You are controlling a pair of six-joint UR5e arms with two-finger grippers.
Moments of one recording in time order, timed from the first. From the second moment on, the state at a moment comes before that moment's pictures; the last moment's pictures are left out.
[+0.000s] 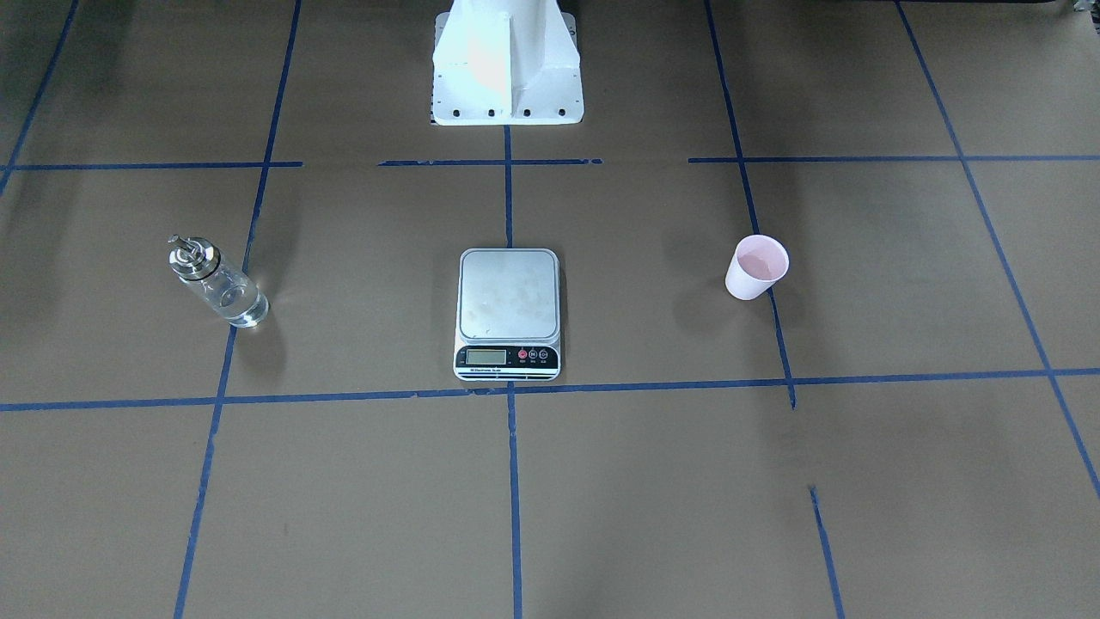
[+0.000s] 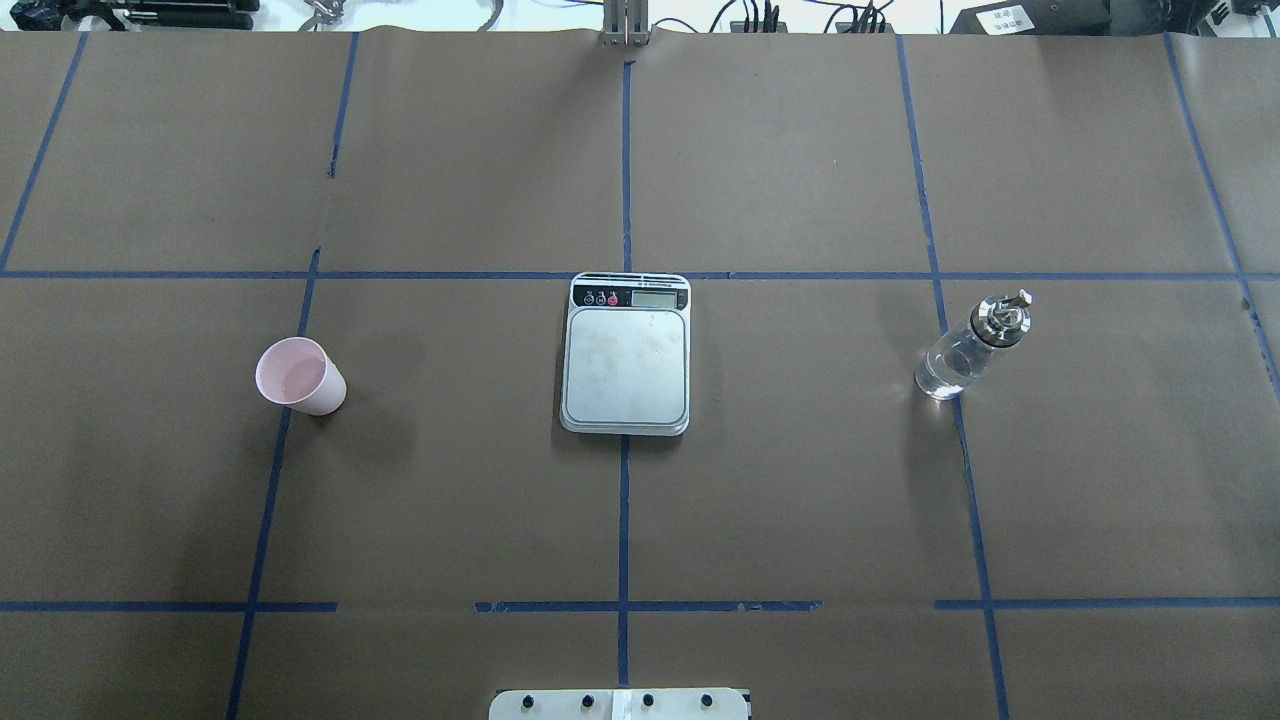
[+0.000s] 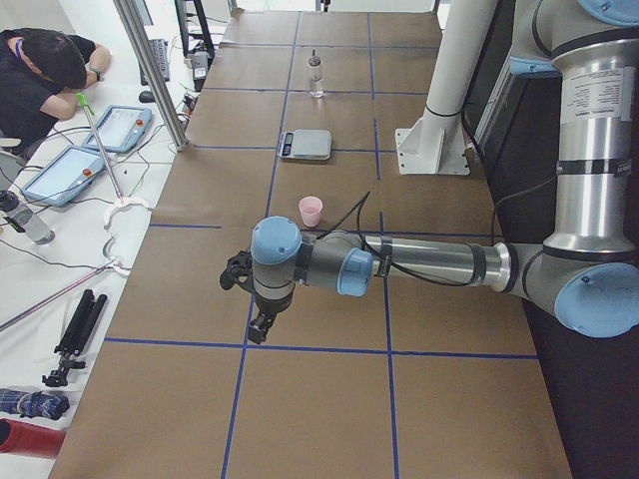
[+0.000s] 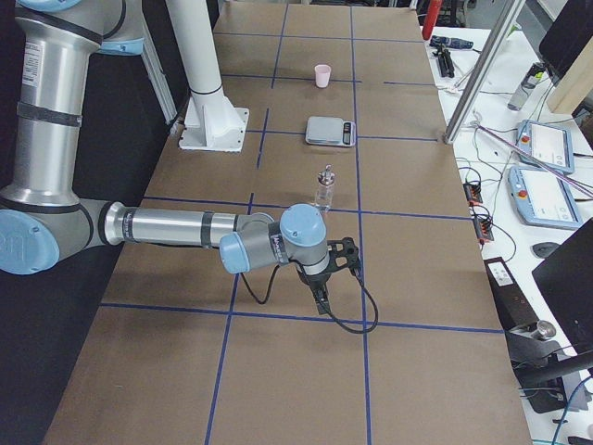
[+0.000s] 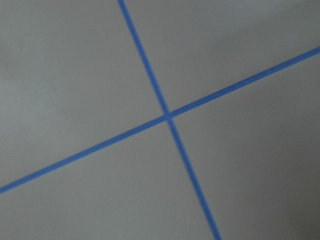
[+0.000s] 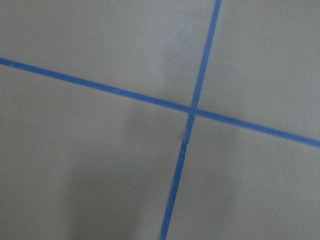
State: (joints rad) left arm -1.56 -1.54 -1.70 -1.81 -2.38 0.24; right arm 1.51 -1.76 1.74 -1.19 2.31 0.02
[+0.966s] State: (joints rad) left arm -1.42 -1.55 -1.69 -2.47 -2.46 -0.22; right arm 1.48 -1.72 1.74 -1.05 2.31 0.03
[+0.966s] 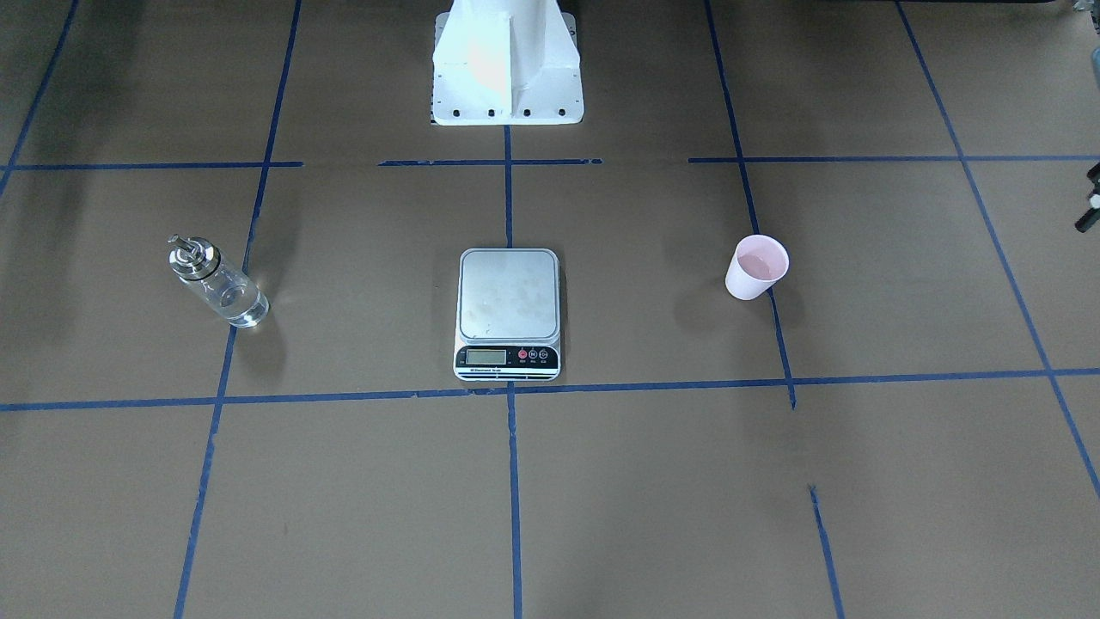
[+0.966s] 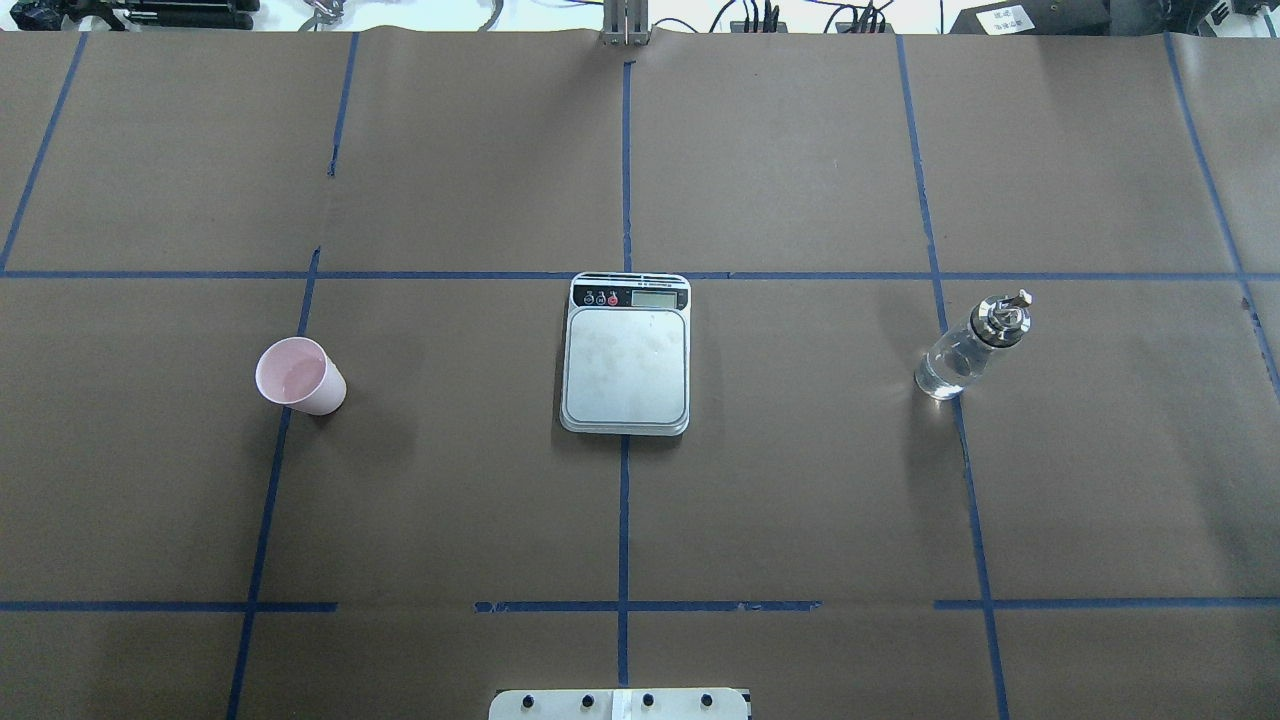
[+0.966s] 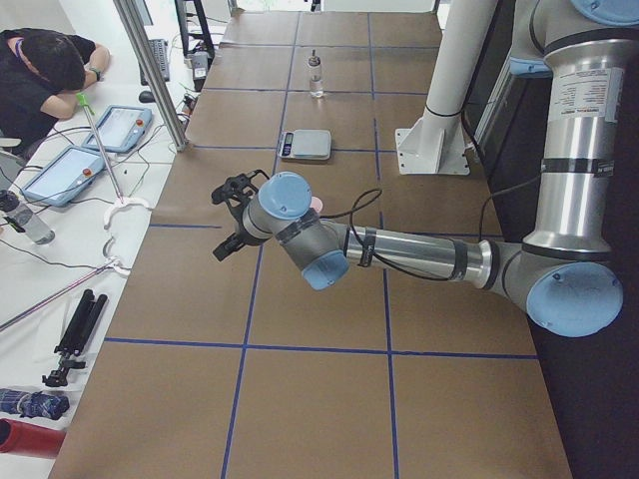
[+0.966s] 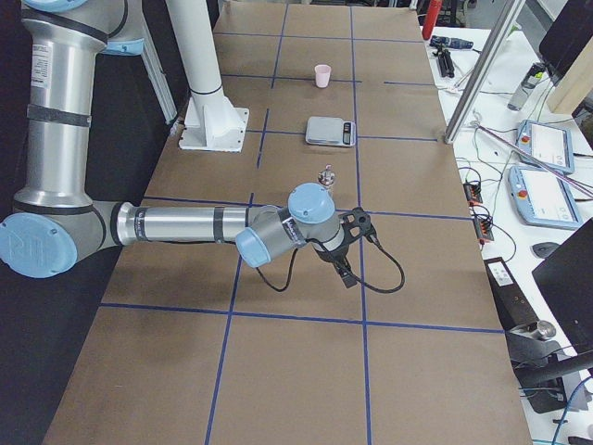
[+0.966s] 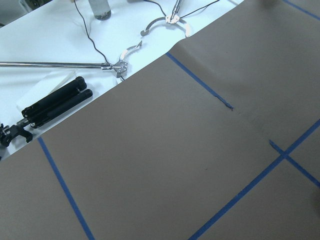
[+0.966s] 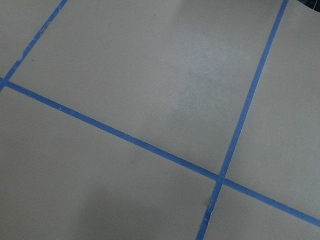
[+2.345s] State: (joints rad) left arm -0.76 -1.53 -1.90 -2.25 -1.81 -0.90; right arm 1.48 -1.73 1.74 -1.05 2.31 0.05
